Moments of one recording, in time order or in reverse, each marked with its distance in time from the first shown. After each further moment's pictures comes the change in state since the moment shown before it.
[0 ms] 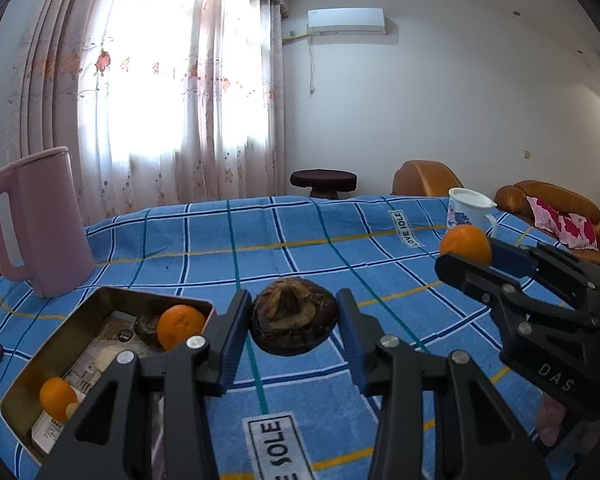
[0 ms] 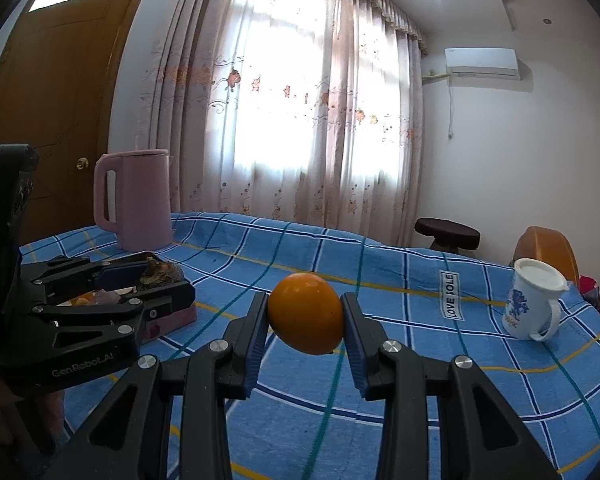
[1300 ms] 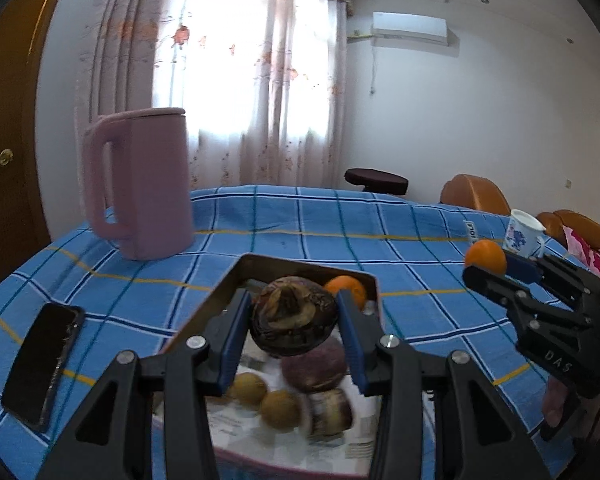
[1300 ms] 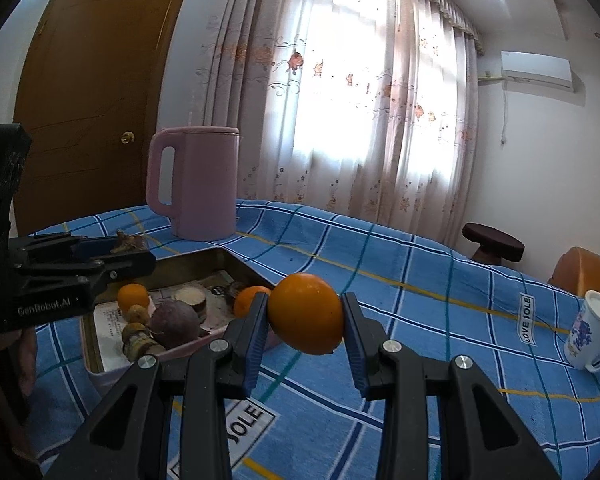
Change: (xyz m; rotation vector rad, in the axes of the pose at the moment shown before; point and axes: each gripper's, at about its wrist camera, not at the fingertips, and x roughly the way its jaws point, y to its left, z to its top) left arm -0.052 0.124 -0.018 -0.137 0.025 0.138; right arm 0.040 0.084 0.017 -0.090 0.043 0.153
